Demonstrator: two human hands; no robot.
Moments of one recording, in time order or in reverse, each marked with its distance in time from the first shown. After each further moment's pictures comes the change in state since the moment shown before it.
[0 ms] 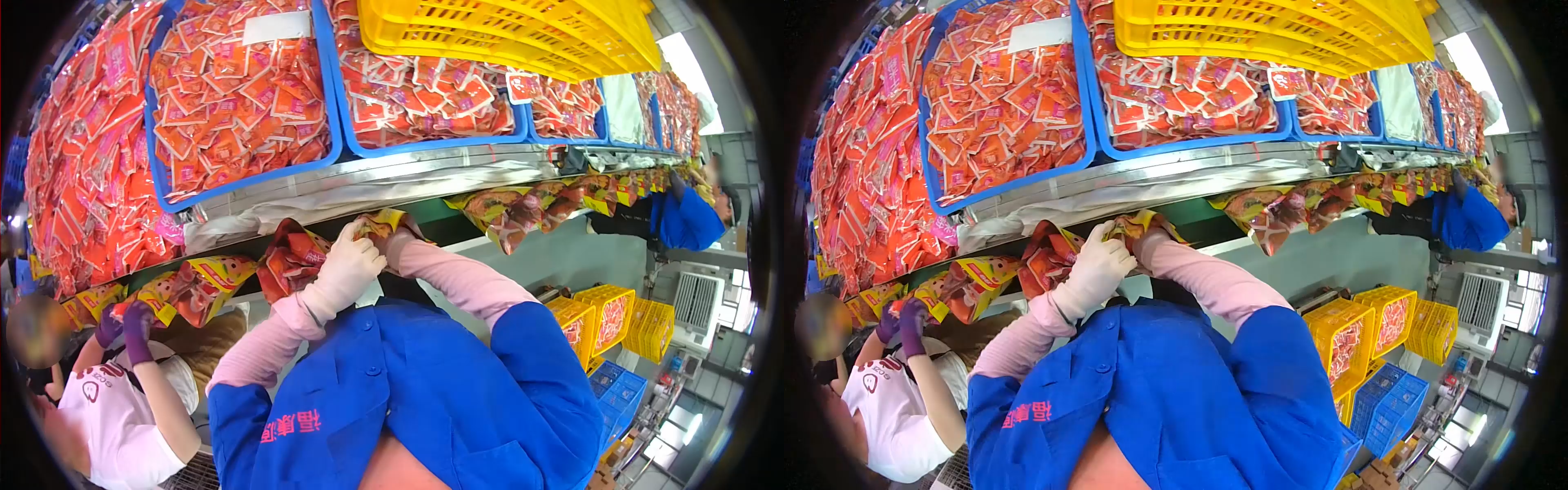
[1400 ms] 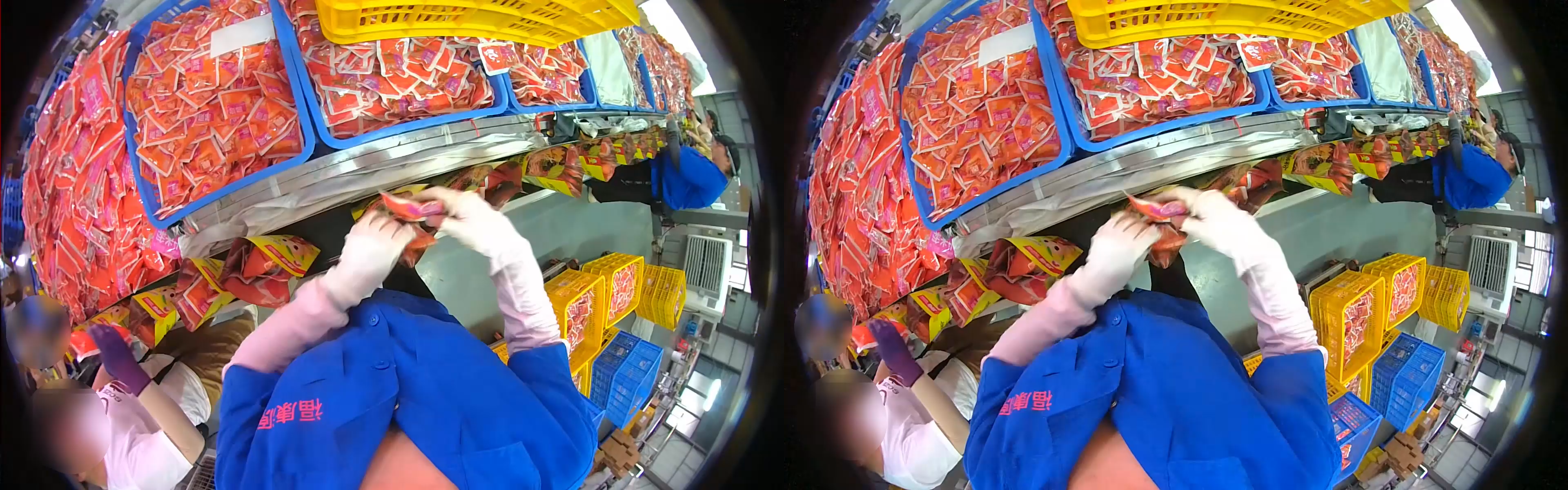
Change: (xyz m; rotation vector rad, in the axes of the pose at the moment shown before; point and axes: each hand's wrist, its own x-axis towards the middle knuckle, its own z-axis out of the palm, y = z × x) left_hand 0.050 0.035 0.008 -0.174 0.055 -0.077; right_hand -0.190 0.044 -0.078 0.915 0.642 -0.124
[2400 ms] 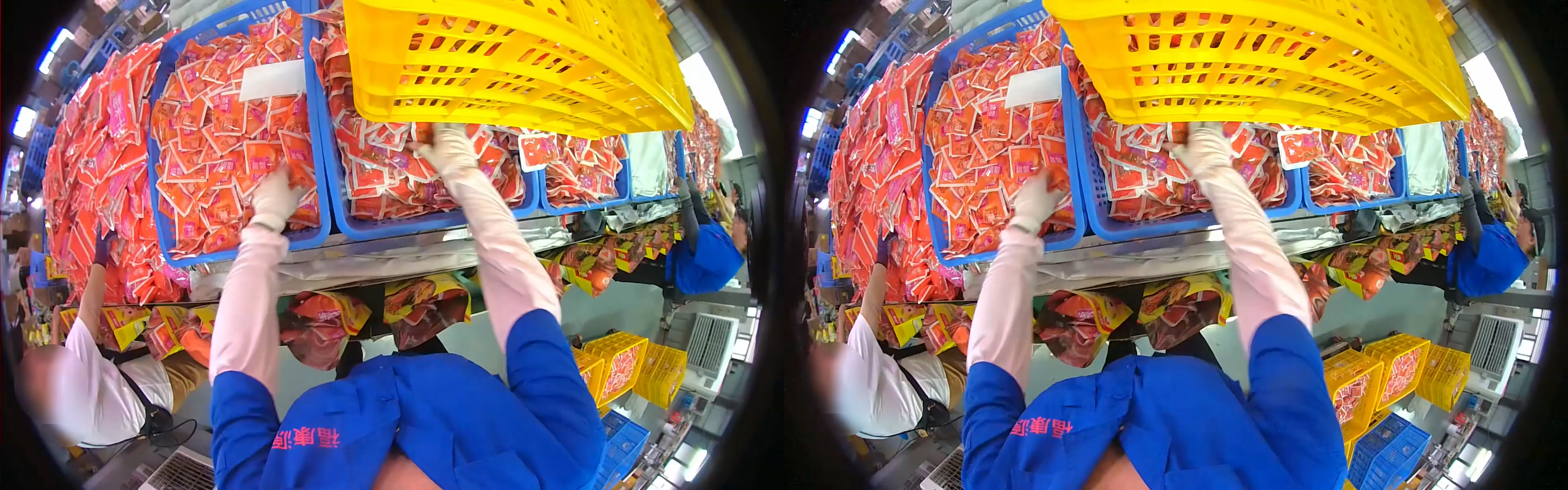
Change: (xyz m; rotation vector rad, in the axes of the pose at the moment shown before) left_hand 0.065 -0.287 -0.054 0.242 -0.204 -1.084; right_hand 0.317 0.103 -0.093 -0.927 0.671 -0.207
